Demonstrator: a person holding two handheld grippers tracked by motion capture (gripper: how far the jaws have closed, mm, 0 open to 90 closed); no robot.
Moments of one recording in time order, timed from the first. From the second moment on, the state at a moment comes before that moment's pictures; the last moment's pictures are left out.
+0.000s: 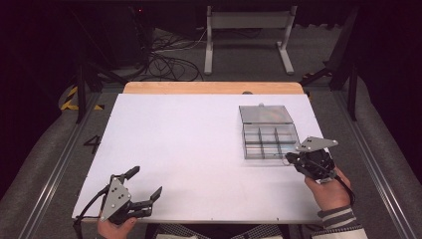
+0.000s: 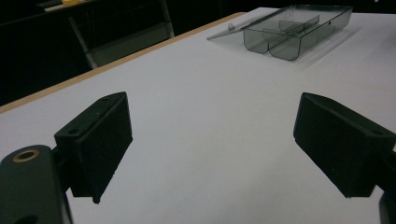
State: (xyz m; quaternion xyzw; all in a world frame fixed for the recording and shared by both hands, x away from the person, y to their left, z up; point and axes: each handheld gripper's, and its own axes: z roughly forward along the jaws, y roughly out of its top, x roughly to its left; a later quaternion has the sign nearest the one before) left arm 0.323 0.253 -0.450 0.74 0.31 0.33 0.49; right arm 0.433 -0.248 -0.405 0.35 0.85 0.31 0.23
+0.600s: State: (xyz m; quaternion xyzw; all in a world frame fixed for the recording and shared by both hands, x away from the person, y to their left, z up) left arm 0.322 0.253 -0.450 0.74 0.31 0.33 0.49; right arm 0.452 -0.253 -0.387 0.37 0.84 0.31 0.24
